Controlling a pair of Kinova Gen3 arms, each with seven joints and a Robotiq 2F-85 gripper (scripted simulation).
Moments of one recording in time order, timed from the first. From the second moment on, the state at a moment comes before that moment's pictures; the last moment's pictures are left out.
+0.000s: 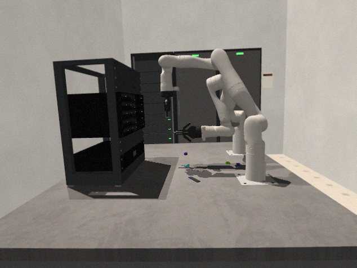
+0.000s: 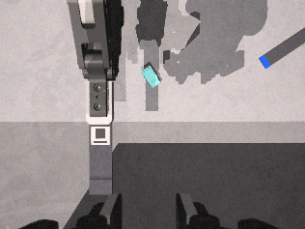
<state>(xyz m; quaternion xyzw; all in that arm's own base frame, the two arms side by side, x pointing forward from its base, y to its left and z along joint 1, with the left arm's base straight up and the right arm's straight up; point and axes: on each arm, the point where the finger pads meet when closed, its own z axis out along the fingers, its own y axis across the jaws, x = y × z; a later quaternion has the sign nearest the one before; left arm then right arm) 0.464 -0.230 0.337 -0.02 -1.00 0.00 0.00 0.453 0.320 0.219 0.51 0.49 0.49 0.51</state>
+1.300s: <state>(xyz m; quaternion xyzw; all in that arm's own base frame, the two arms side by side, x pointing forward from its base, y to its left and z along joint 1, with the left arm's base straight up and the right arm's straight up) 0.431 0.086 0.330 -0.01 -1.00 -0.01 0.00 0.453 0.320 0.219 0.51 0.49 0.49 0.51</state>
